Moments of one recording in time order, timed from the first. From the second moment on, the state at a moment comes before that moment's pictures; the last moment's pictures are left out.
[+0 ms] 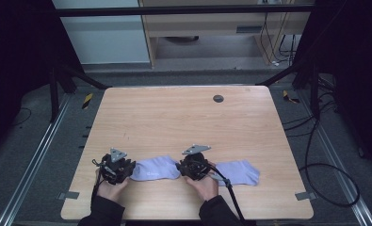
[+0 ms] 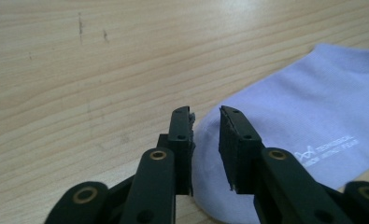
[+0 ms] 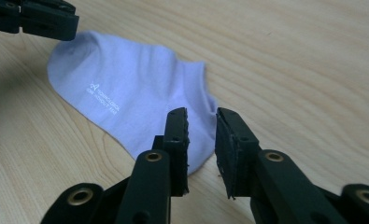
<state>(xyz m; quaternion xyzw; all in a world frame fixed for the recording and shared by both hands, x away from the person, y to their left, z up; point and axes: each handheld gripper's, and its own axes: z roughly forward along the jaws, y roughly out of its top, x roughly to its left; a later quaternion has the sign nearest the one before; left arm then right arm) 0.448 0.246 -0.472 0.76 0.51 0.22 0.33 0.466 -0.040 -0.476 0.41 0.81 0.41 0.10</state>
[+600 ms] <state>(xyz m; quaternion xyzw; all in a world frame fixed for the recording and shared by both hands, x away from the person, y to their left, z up) 0.436 0.188 -0.443 0.79 0.45 0.18 0.38 0.441 -0.179 -0.448 0.46 0.77 0.41 0.16</state>
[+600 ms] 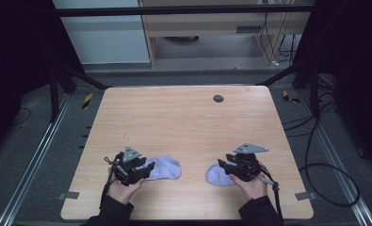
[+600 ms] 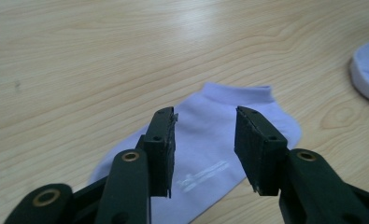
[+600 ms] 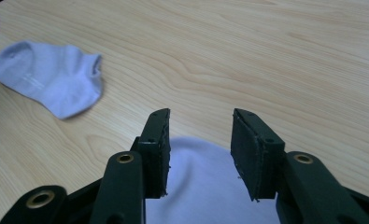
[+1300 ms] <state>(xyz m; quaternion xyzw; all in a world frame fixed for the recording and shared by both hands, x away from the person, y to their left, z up) 0.441 0.075 -0.453 0.84 0.38 0.15 0.37 0.424 -0.260 -0.467 0.50 0.76 0.36 0.20</state>
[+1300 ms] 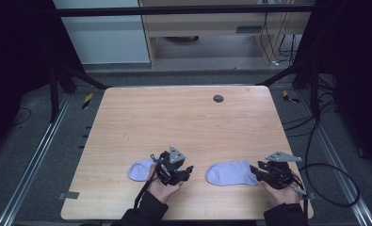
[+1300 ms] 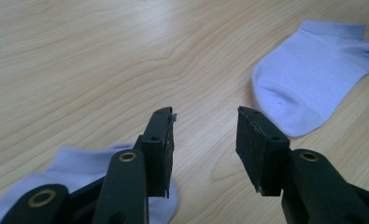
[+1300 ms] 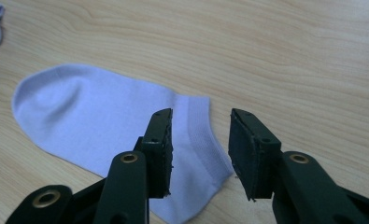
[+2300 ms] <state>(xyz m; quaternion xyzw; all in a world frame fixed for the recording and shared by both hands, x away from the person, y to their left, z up) 0.450 0.009 -0.487 0.86 0.37 0.12 0.33 0.434 -0.267 -0.489 0.52 0.78 0.31 0.16</state>
